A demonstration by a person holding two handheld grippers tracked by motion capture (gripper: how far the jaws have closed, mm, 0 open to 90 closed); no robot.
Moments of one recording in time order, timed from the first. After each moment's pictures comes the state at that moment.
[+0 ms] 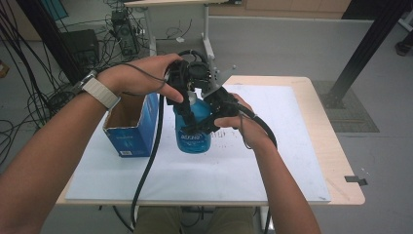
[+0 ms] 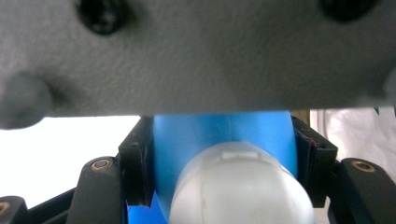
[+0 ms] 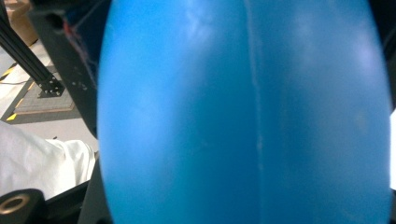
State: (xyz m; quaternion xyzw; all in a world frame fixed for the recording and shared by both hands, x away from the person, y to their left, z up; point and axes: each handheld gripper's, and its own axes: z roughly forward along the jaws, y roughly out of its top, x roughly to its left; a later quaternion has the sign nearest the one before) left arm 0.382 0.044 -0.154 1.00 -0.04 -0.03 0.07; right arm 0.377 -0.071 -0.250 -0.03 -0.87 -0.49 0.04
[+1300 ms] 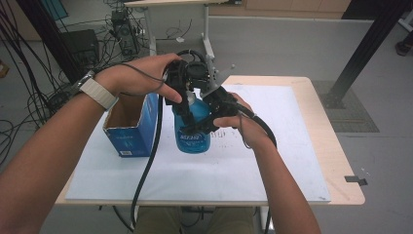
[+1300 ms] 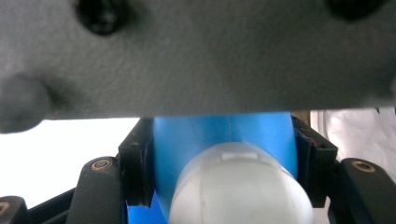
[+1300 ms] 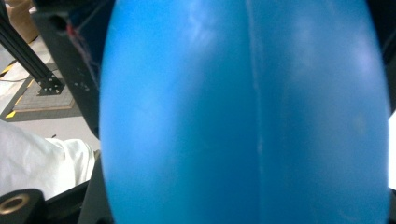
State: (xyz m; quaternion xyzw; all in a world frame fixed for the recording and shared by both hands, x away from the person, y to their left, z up) left arm 0.380 0.046 -0.153 1.00 -0.04 -0.02 0.07; right arm 0.376 -0.069 -0.248 -0.03 -0.87 -0.48 0.04
